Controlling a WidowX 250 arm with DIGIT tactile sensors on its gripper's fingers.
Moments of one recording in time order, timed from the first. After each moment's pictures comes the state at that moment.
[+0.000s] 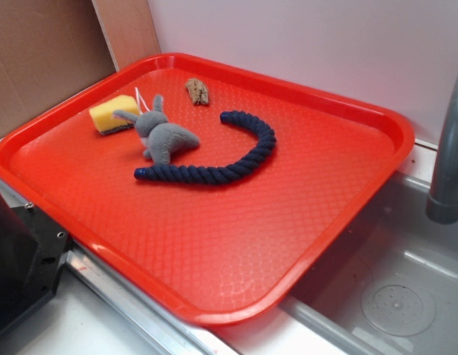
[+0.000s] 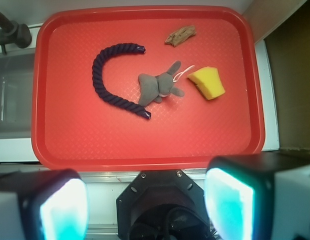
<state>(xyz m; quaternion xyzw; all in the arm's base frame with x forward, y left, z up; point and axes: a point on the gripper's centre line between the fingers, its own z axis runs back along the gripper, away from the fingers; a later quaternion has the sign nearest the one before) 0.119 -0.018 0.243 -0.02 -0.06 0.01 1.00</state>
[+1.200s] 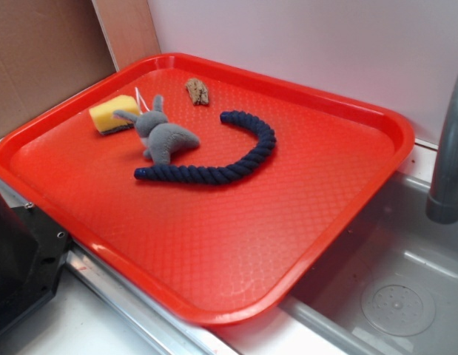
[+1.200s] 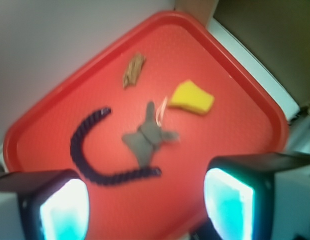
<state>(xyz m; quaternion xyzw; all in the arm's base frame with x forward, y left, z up) 0.207 0.014 0.199 -0.03 -0.11 0.34 0.93</state>
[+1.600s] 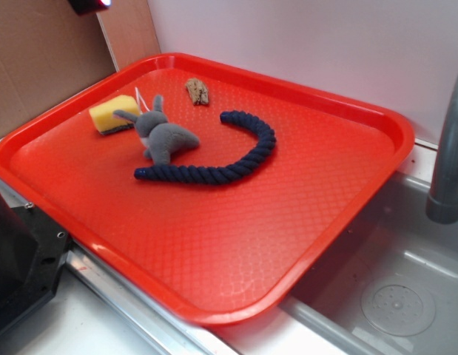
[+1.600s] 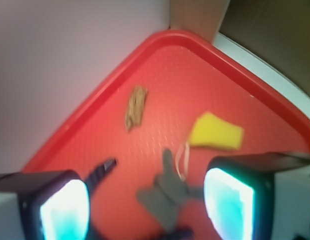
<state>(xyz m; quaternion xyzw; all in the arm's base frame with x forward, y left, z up) 0.253 0.041 0.159 -0.03 -0.15 0.42 0.89</state>
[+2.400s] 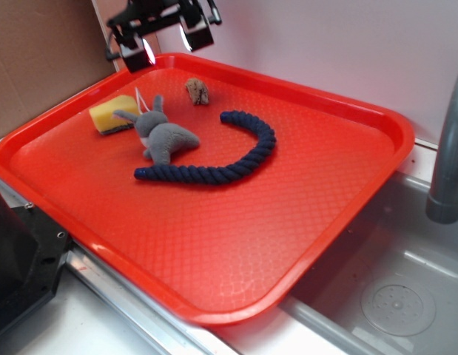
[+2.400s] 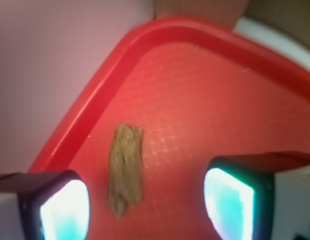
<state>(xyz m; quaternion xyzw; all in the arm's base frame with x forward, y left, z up) 0.304 0.078 0.059 -0.01 -0.14 0.49 0.86</state>
